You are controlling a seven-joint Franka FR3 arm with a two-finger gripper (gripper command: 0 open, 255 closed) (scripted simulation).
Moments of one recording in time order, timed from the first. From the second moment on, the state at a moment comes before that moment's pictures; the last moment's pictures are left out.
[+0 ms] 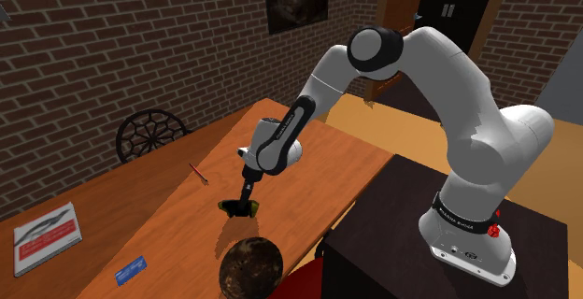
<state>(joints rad) -0.27 1.01 0.62 -1.92 -0.18 2.98 -0.50</state>
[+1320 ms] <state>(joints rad) -0.30 0.93 0.66 -1.96 -0.17 2.94 -0.48</state>
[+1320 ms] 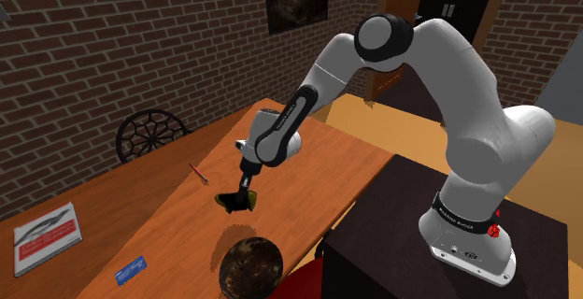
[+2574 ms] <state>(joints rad) -0.37 0.71 0.78 -2.12 -0.11 2.90 -0.41</state>
